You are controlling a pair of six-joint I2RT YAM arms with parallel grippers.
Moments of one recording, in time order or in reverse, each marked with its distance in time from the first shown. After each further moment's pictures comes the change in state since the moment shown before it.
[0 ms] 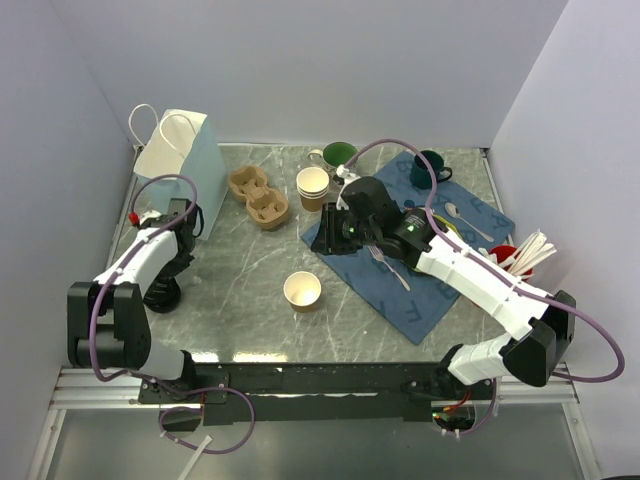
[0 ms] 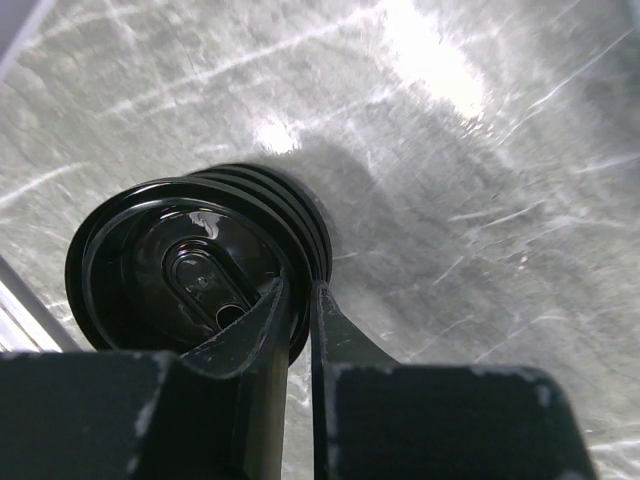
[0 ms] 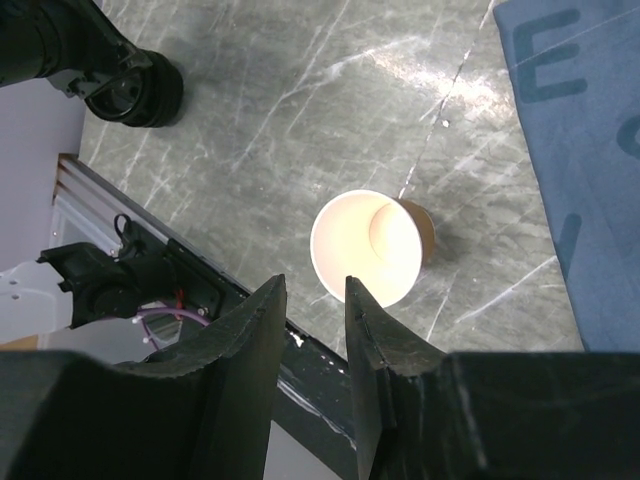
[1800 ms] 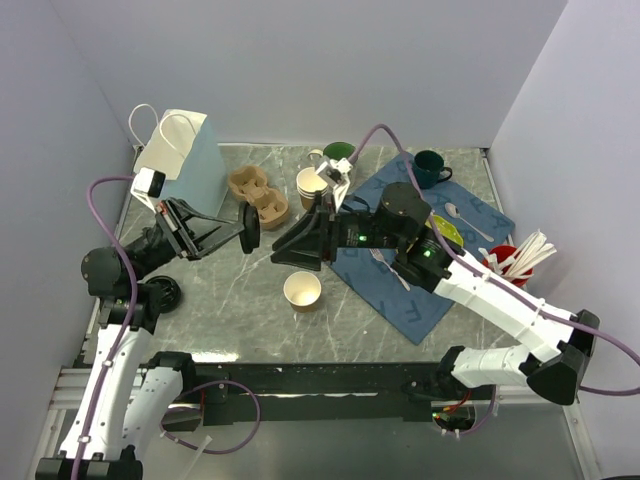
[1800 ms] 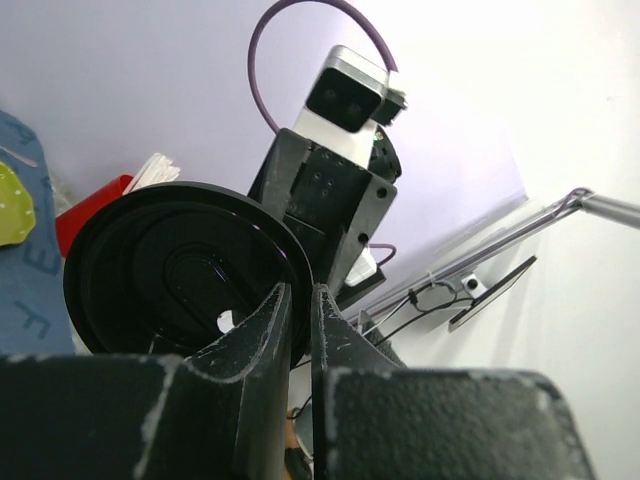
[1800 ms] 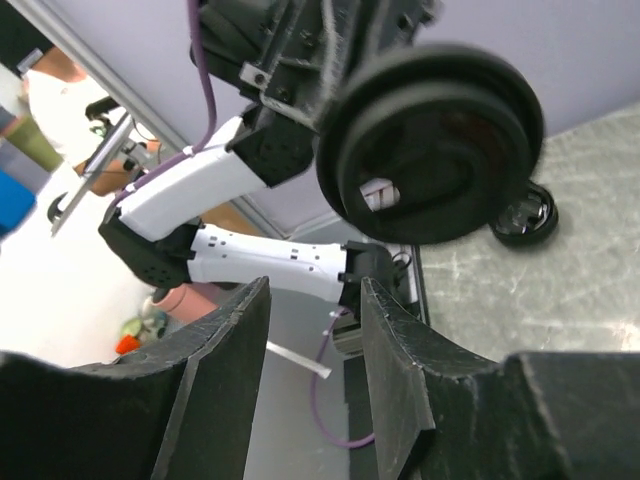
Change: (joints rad) left arm -0.020 -0.755 -0.179 1.356 1.553 -0.813; right arm 0.083 -0.160 -0.124 0.752 -0.585 -0.010
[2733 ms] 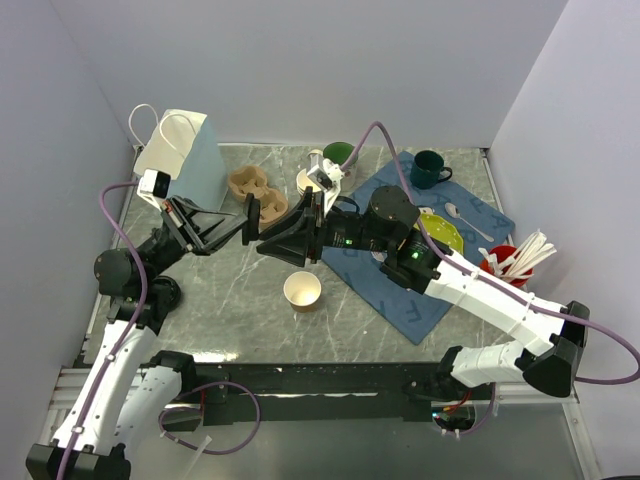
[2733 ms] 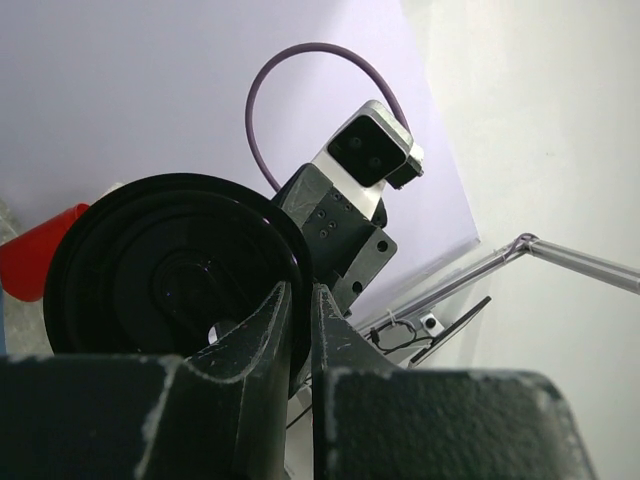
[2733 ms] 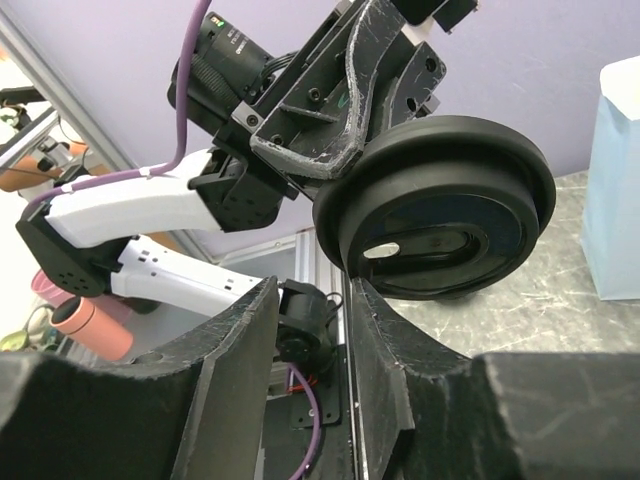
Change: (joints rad) left arm -0.105 0.014 -0.064 0.097 -0.182 -0.084; right arm 0.079 0.059 0.035 0.073 0.141 -0.204
